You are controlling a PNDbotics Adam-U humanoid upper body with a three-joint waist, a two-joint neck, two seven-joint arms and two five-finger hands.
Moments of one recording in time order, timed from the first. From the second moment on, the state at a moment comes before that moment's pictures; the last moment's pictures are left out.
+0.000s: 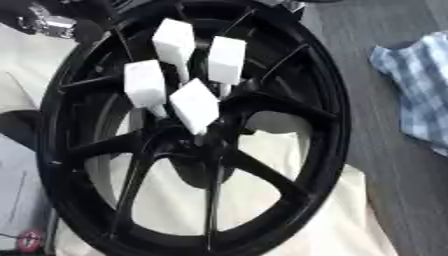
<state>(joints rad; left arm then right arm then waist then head) -1.13 0.81 -0.45 -1.59 -0.07 0.20 -0.90 0.00 -0.82 -0.15 -1.99 -0.33 -0.38 -0.03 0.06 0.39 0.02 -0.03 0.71</state>
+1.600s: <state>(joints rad) -1.12 0.85 -0.57 -1.92 -0.17 0.46 -0.77 -0.01 -0.82 -0.14 -1.99 -0.32 -0.33 -0.04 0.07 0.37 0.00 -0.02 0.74</state>
